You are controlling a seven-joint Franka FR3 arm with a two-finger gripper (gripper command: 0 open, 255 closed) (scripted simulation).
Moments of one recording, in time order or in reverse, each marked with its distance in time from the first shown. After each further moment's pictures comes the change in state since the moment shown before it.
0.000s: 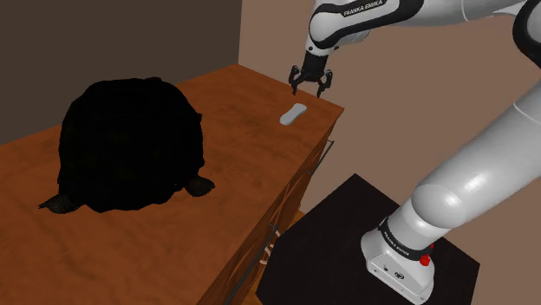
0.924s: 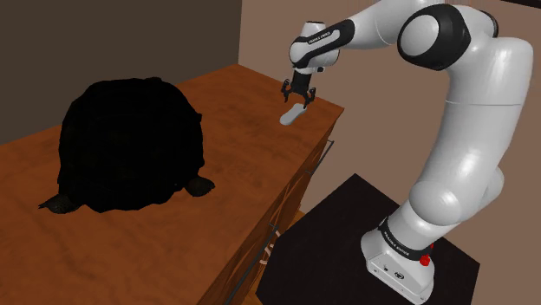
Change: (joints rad) arm -0.065 0.504 -0.070 0.372 0.071 0.105 0.251
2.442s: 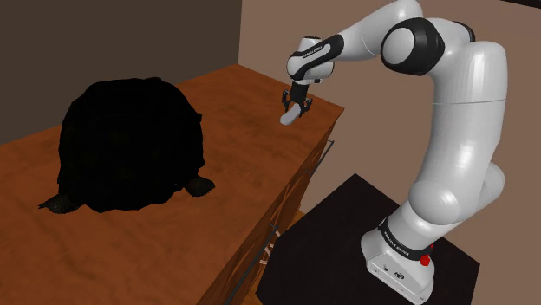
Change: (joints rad) arm -0.017 0.123 -0.009 0.046 0.022 0.073 0.026
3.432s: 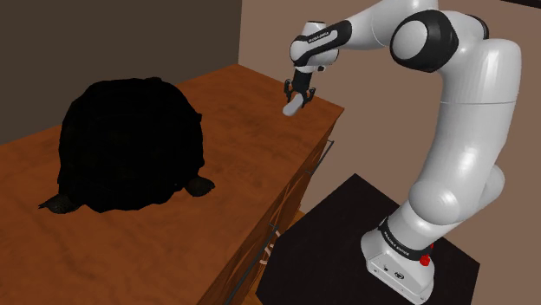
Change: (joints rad) arm 0.003 -0.071 -0.002 0.032 -0.004 -0.103 0.003
